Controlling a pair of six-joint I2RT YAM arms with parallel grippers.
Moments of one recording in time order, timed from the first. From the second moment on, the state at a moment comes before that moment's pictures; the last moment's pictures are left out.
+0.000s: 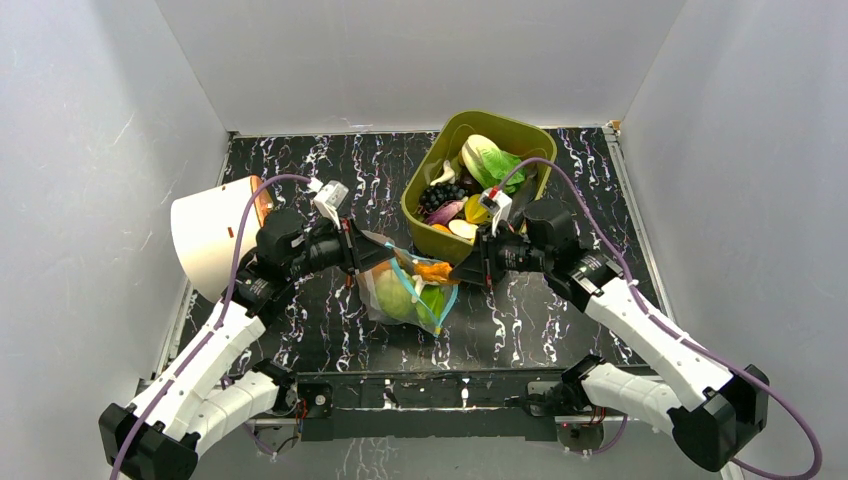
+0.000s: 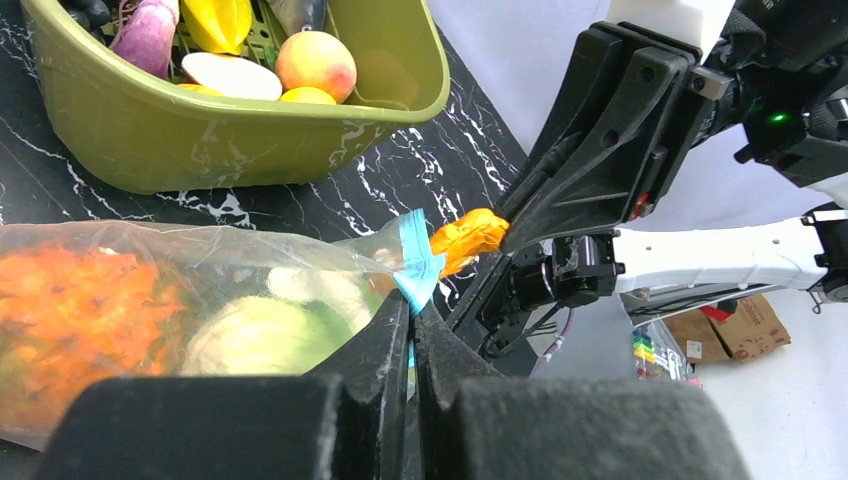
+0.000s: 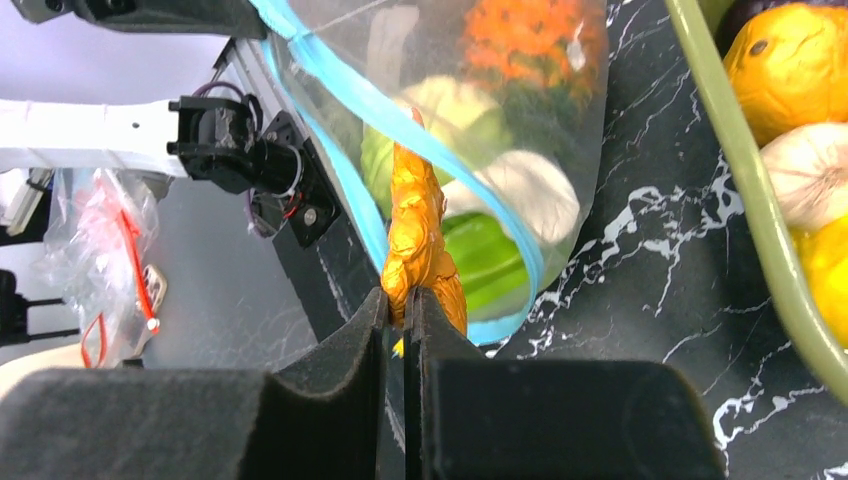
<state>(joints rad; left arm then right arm) -0.48 0.87 0.77 -0.18 0.57 -0.56 0.56 0.99 0.87 -0.37 -0.65 0.36</state>
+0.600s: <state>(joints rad) -0.48 0.87 0.77 -0.09 0.61 -0.65 0.72 1.09 0.80 -0.03 -0.39 0.44</state>
